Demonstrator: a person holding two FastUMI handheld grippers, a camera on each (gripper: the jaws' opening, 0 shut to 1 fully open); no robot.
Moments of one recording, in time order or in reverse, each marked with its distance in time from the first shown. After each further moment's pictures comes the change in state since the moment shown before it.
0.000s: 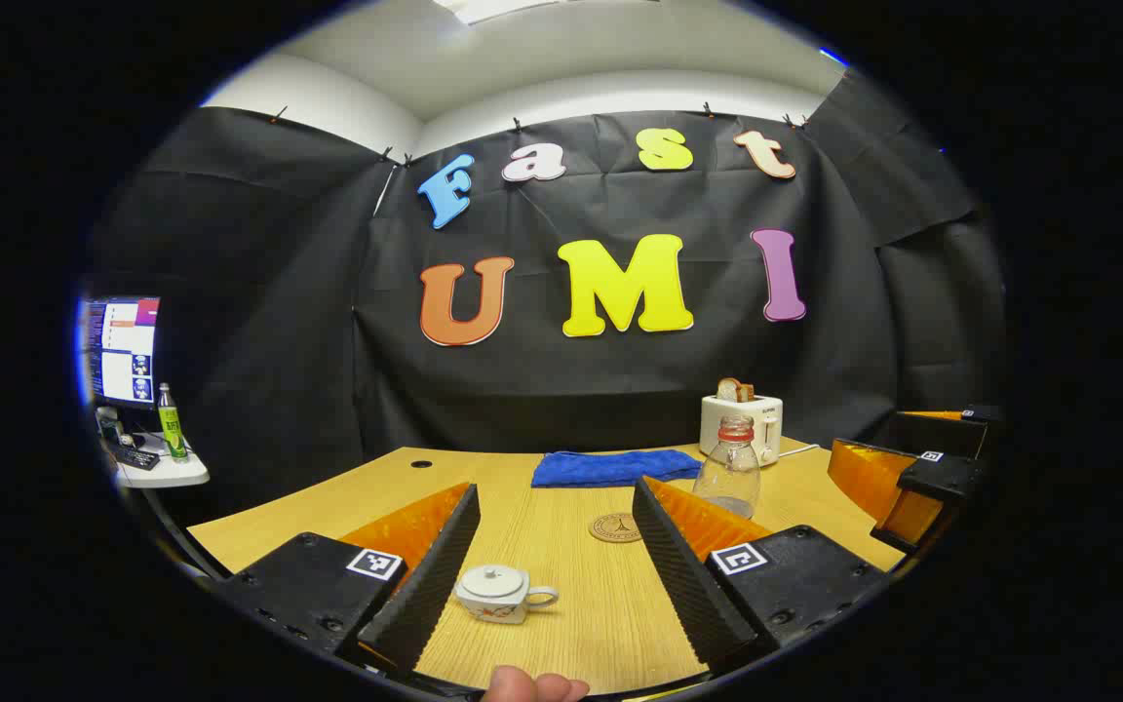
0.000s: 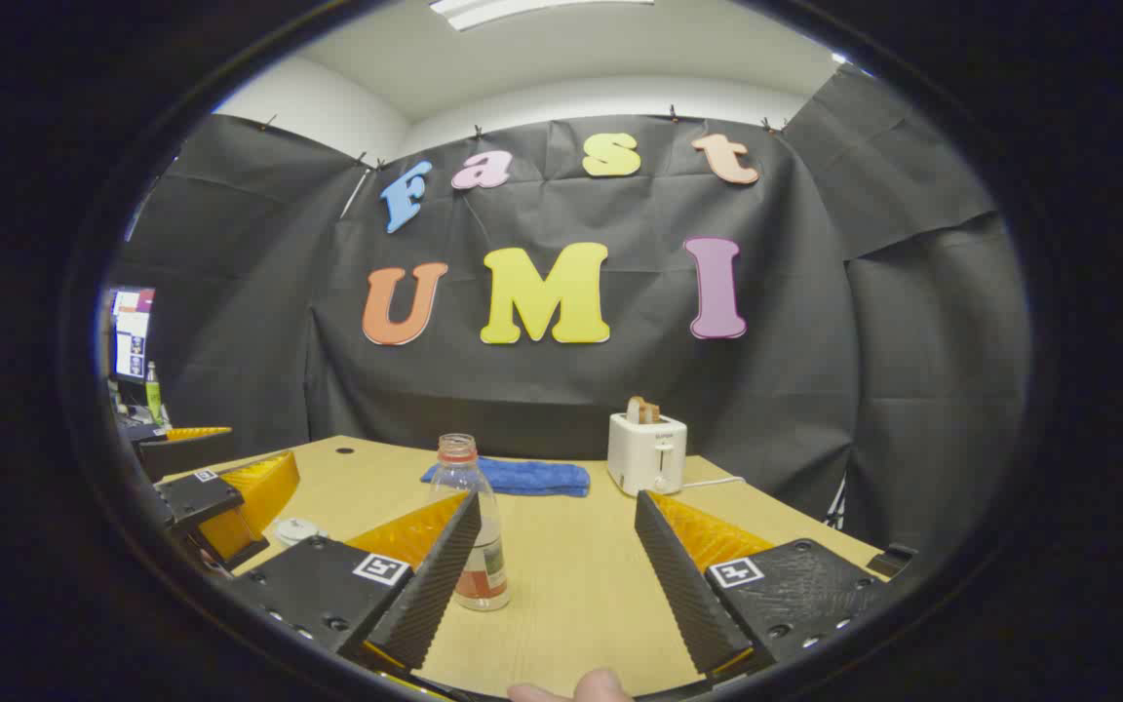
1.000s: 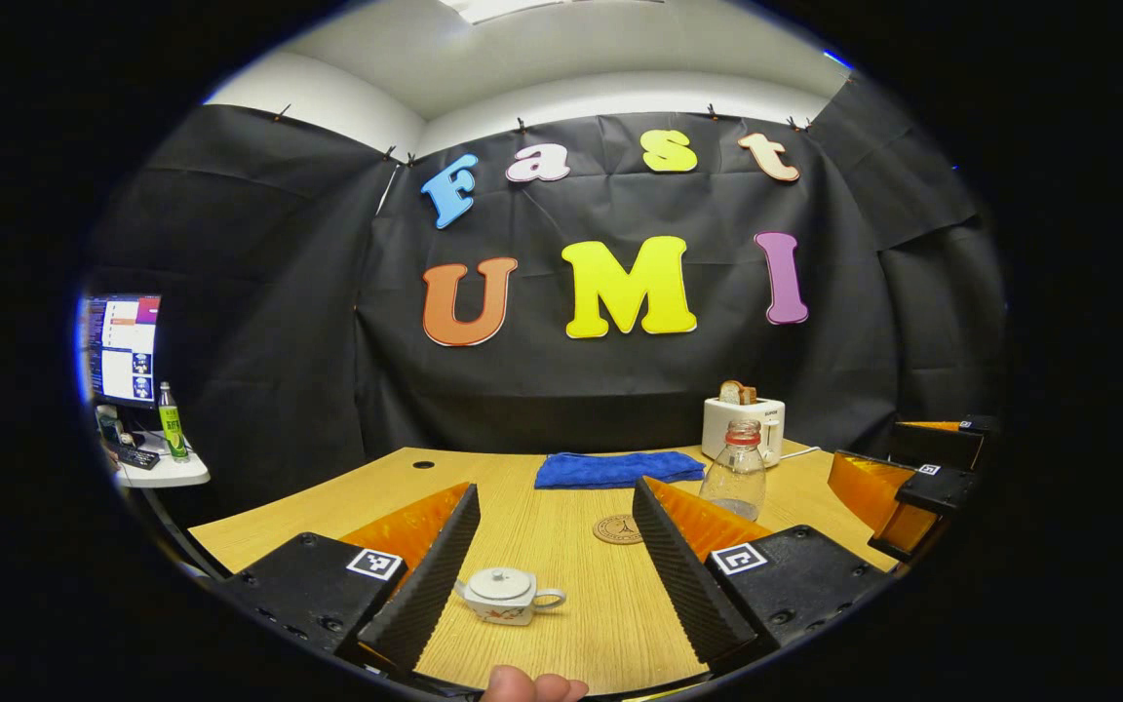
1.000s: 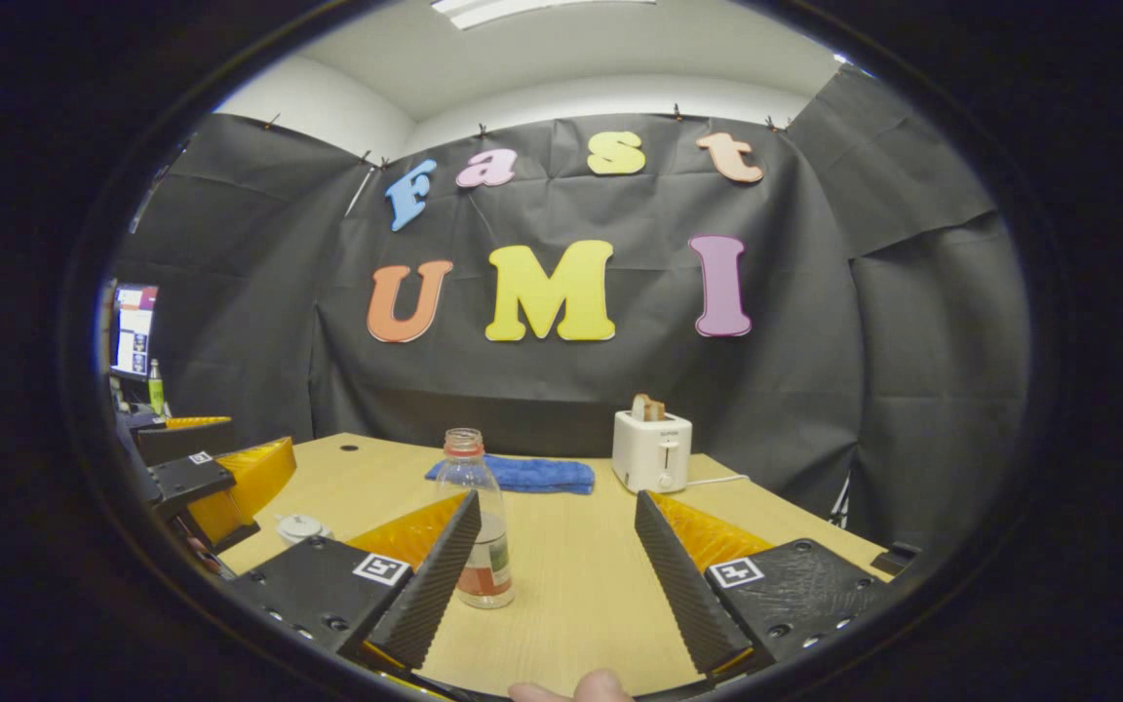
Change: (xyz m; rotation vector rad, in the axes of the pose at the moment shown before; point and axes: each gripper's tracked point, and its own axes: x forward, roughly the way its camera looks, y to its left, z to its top) left arm -0.001 0.008 0.004 -0.008 -0.005 0.000; right arm -0.001 0.002 -0.003 -0.003 0.001 0.012
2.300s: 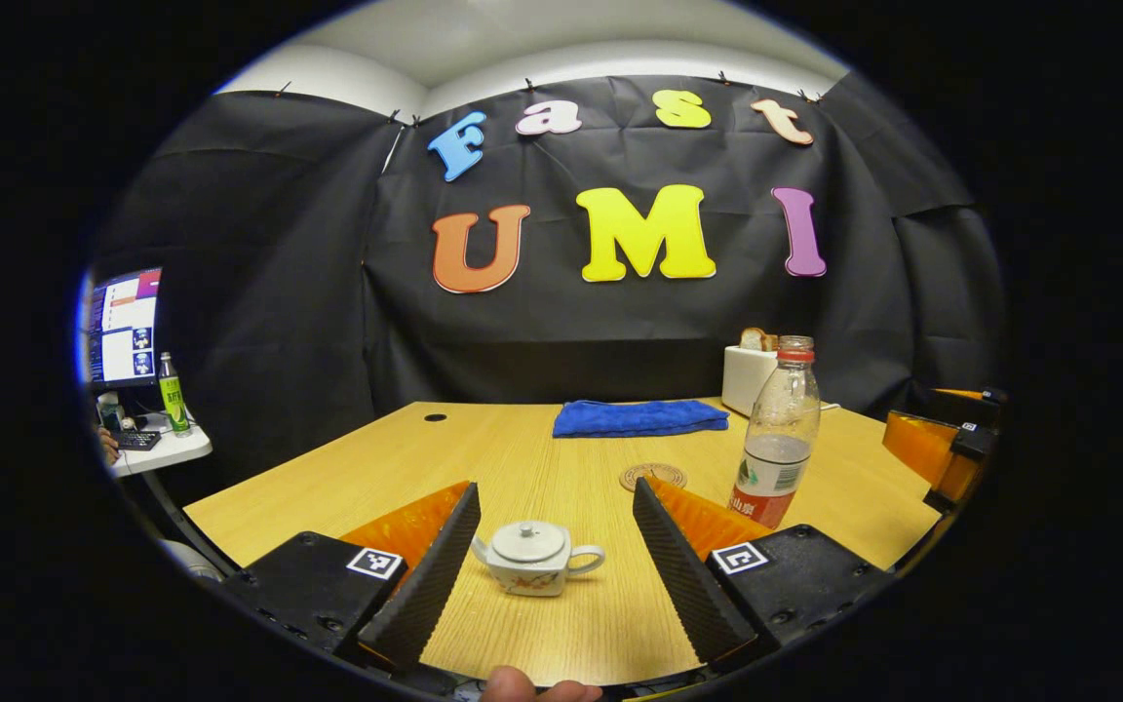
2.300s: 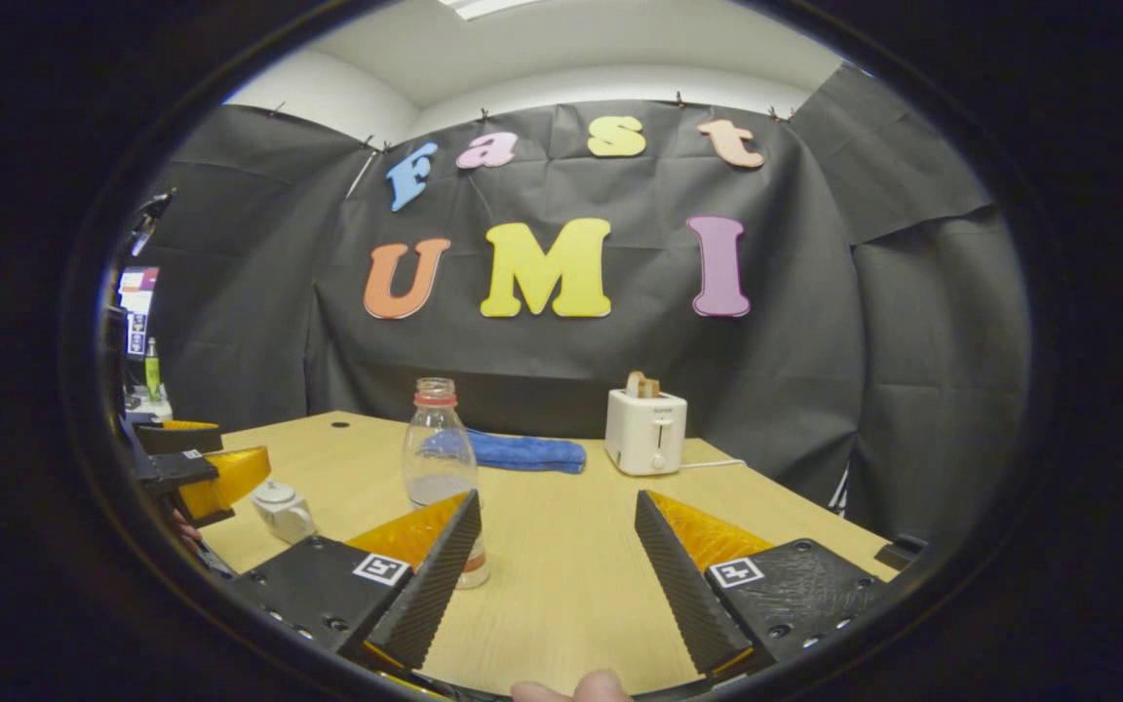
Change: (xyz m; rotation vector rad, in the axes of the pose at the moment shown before) left arm 0.016 0.028 -0.067 0.003 0.158 0.019; right arm 0.014 -0.020 -0.040 -0.020 0.047 -0.002
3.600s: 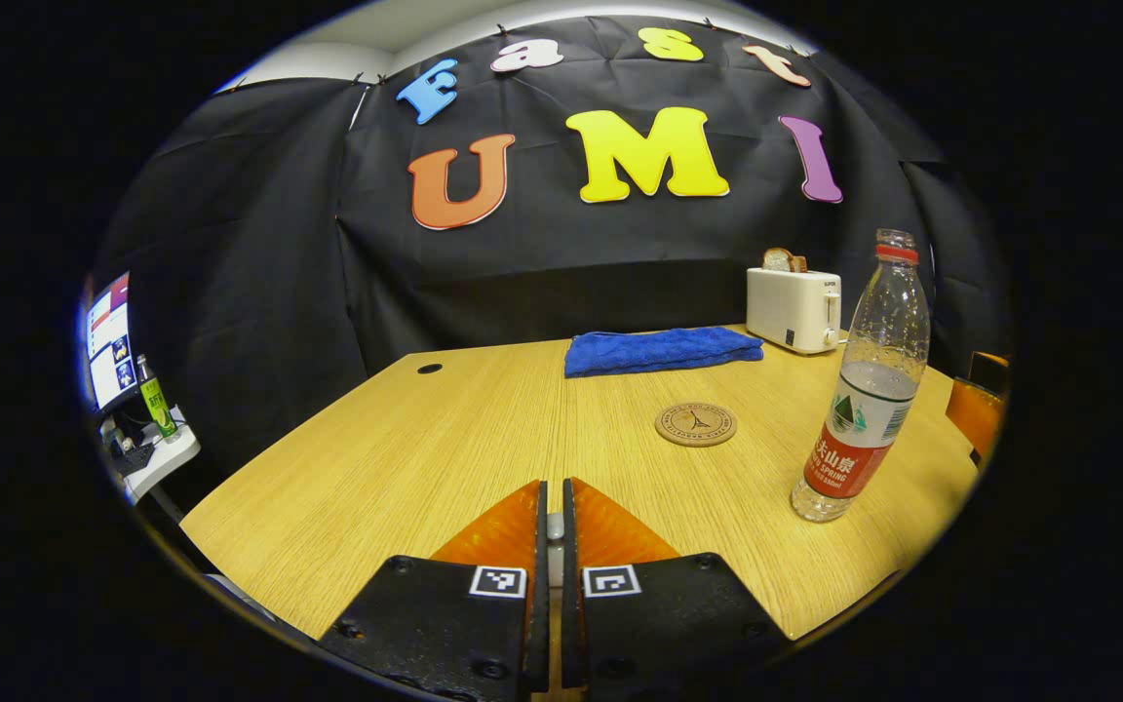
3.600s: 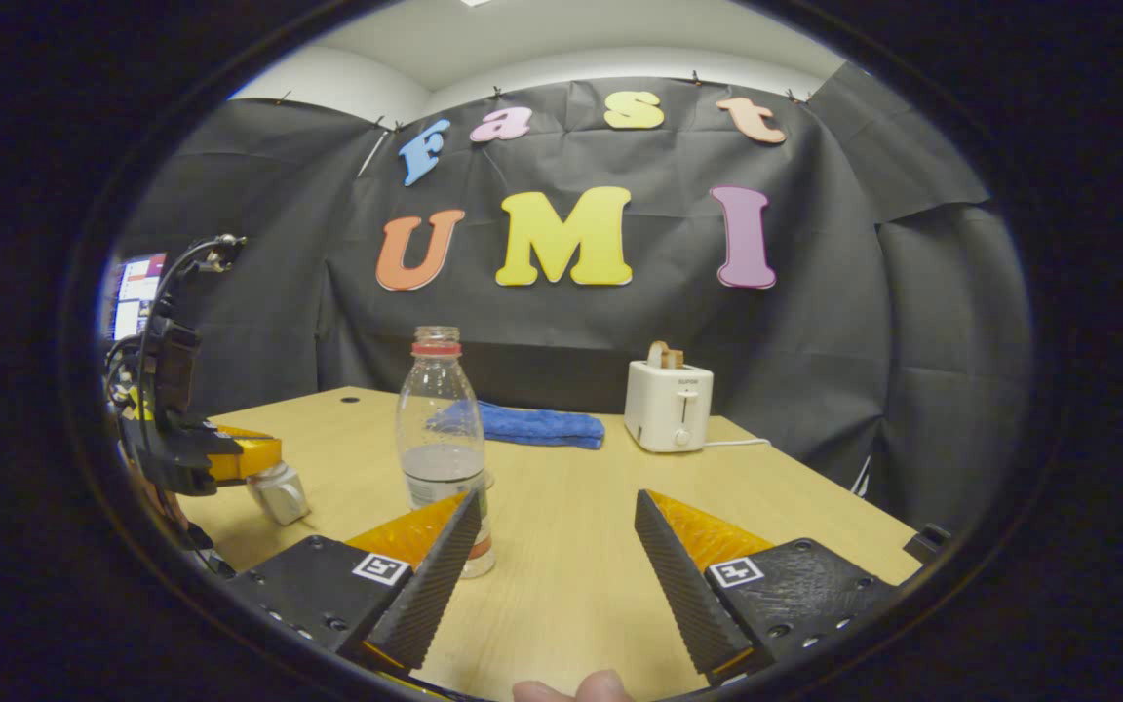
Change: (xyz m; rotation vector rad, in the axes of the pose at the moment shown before) left arm 0.057 0.019 -0.048 0.074 0.191 -0.007; right arm 0.026 0.020 -0.031 -0.016 0.075 0.078
